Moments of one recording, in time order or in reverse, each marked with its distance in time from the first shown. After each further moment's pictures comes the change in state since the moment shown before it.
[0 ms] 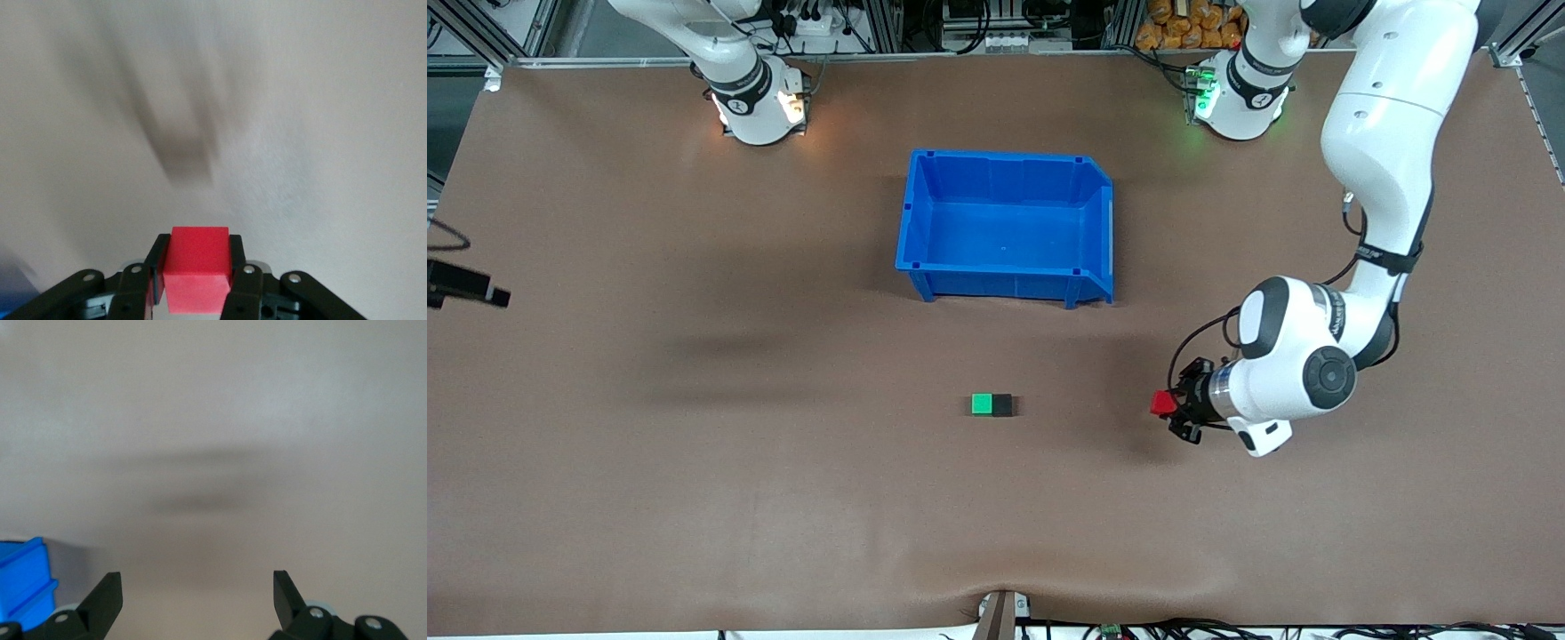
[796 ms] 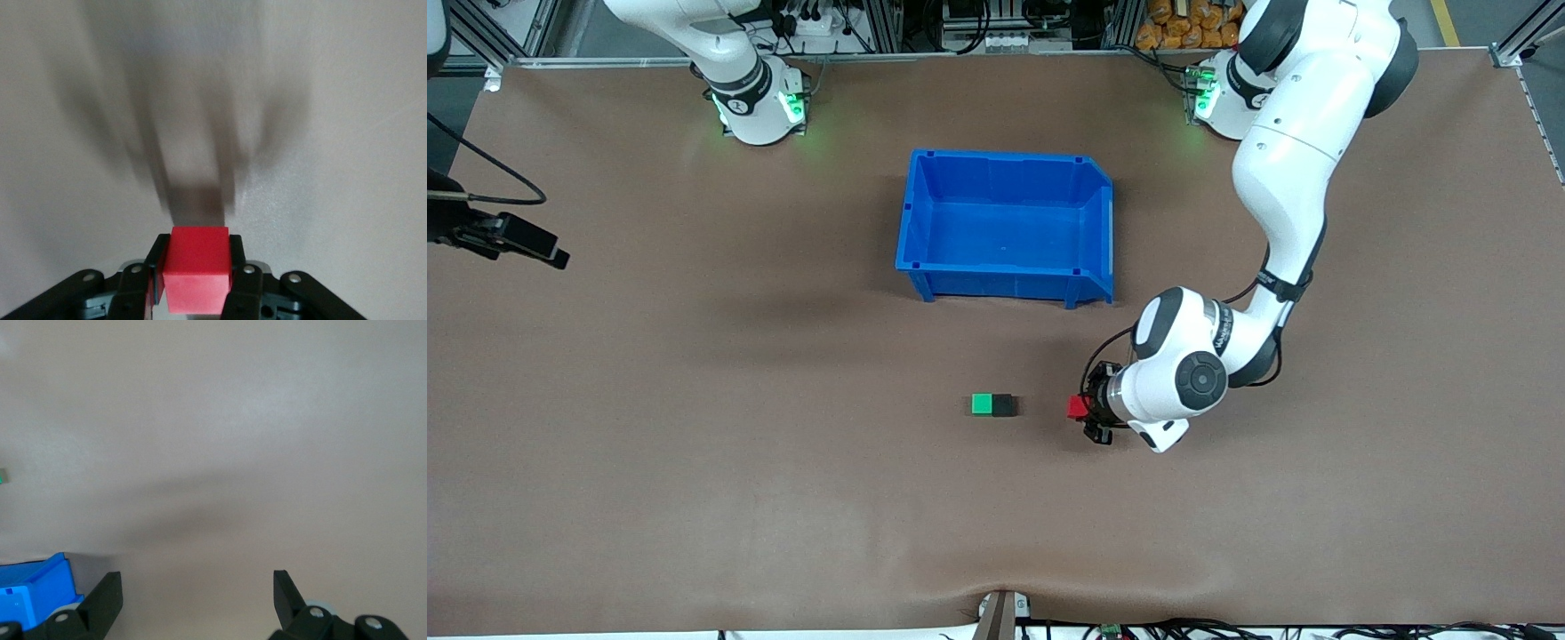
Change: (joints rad) left arm -0.185 0.176 0.002 0.163 -0.004 0.091 -0.277; right arm 0.155 -0.175 0.018 -0.127 -0.117 0.061 0.279
